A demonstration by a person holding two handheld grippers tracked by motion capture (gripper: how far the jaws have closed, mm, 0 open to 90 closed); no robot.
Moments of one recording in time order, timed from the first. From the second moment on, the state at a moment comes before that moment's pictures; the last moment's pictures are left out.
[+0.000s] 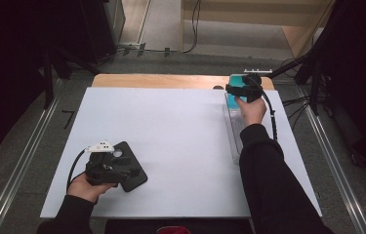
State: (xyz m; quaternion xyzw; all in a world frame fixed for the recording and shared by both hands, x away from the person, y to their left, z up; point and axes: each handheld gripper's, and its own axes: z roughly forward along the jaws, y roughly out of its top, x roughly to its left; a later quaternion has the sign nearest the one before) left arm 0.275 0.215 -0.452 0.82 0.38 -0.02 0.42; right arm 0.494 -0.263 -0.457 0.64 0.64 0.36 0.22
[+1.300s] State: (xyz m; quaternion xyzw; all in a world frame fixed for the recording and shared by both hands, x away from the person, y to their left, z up) left arm 0.290 0.219 -0.443 0.81 0.39 -0.01 0.43; right arm 0.417 -0.260 -0.418 0.56 0.71 0.40 0.15
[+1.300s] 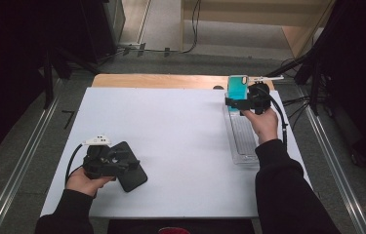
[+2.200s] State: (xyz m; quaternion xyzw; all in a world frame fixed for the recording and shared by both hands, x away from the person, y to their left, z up) left arm 0.307 0.200 -0.443 0.83 0.37 -0.03 0.42; right arm 0.334 -0.223 -0.420 0.44 0.80 0.41 0.05
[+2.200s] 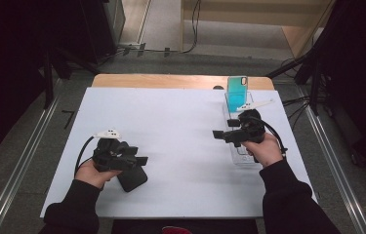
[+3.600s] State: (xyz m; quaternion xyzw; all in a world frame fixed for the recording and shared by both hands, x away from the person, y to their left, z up) left arm 0.293 0.212 -0.443 0.82 0.37 -0.04 0.43; right arm 0.252 -0.225 -0.465 0.37 0.85 0.38 -0.01
